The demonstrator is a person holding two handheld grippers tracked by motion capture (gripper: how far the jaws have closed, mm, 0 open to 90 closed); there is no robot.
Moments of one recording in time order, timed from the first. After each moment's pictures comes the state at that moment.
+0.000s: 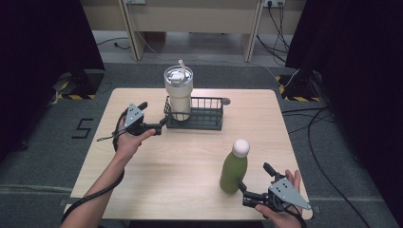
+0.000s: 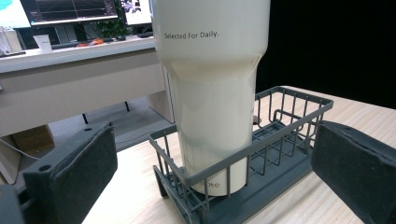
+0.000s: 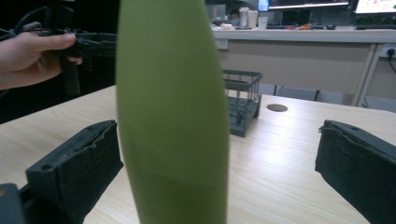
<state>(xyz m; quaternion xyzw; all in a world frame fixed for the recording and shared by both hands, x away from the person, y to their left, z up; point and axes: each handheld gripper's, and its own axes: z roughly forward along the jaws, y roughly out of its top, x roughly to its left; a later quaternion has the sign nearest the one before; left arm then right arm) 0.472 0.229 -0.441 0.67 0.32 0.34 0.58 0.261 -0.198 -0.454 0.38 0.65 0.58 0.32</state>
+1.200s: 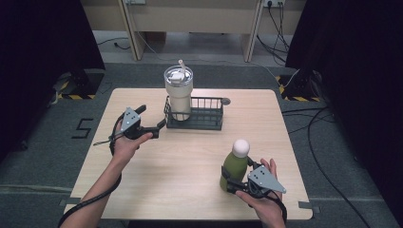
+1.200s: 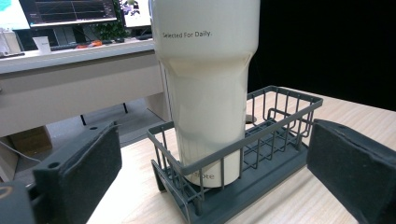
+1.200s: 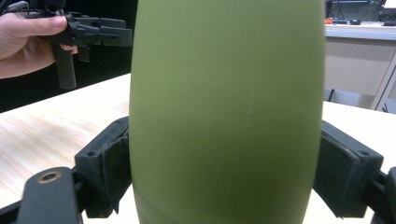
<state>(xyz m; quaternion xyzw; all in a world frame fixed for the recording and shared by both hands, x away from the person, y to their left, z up) 0.458 0.235 -0.444 0.66 0.32 0.34 0.59 0.294 -0.158 -0.459 0.36 0.67 0.56 0.31</state>
